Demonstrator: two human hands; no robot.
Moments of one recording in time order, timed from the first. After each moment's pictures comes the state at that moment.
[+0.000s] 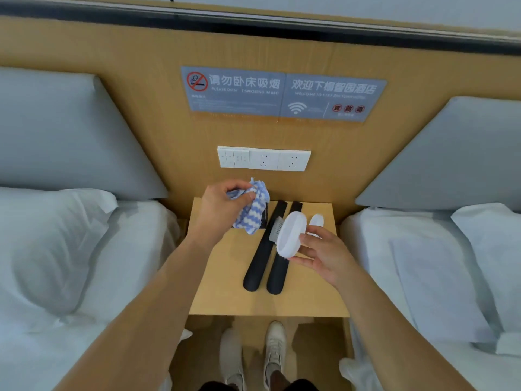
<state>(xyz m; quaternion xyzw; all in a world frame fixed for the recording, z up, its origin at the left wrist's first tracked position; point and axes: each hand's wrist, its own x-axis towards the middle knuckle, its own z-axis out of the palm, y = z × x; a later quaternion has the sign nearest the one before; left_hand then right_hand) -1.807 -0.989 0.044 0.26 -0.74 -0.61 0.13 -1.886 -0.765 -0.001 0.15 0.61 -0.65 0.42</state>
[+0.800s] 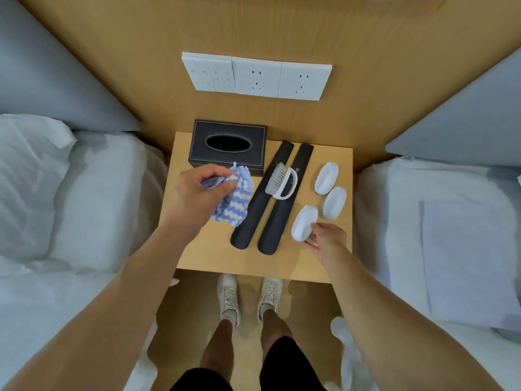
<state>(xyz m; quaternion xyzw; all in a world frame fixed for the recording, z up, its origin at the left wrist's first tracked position) -1.806 -0.966 -0.066 0.36 -0.75 -0.56 0.08 -1.923 -0.729 -0.195 0.36 0.68 -0.52 0.37</state>
